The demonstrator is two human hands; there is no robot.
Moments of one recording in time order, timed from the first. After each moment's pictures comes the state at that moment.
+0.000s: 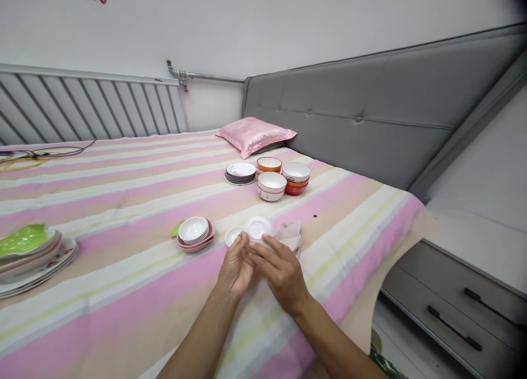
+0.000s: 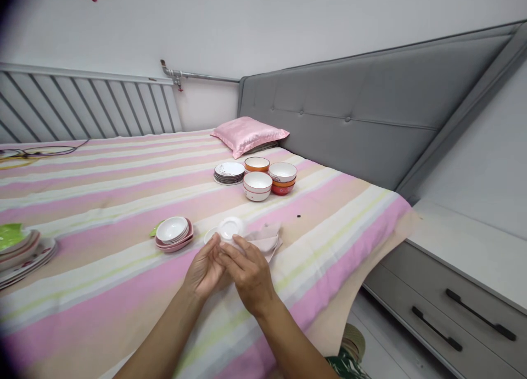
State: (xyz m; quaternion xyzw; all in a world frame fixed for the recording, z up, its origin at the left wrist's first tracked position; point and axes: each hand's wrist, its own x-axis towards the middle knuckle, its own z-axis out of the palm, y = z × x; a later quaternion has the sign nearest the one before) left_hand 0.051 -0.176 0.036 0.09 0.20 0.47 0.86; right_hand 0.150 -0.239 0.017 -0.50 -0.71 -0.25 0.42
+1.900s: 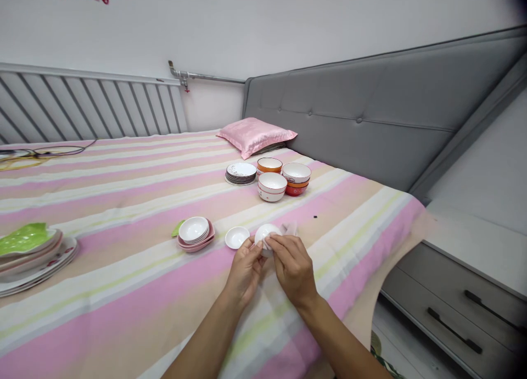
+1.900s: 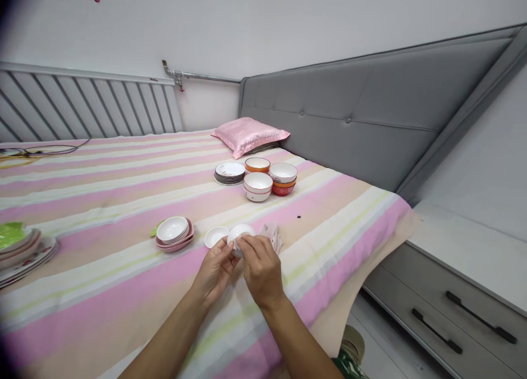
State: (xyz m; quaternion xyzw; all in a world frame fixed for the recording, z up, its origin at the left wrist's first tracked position) left_hand 0.061 -0.191 0.029 0.32 0.20 0.45 0.81; right_hand 0.166 -0.239 0.017 -0.55 -0.64 -0.20 0.50
